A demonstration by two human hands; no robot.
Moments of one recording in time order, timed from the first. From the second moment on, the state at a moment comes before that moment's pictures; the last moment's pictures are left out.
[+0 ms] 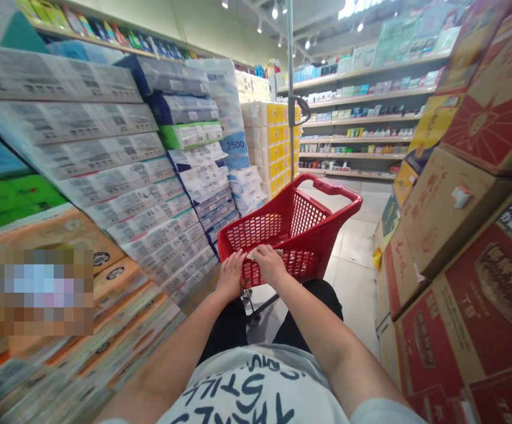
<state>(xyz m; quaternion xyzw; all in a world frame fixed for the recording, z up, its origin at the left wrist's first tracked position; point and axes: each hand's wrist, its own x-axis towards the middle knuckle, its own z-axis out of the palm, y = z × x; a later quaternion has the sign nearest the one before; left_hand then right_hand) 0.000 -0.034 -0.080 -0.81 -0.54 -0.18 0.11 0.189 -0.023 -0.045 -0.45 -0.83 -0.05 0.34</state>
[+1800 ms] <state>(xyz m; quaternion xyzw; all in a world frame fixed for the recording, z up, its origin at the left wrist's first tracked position) 0.045 0.000 -0.046 -0.81 -0.58 -0.13 -0.02 0.232 -0.013 -0.096 -0.49 -0.83 -0.03 0.25</state>
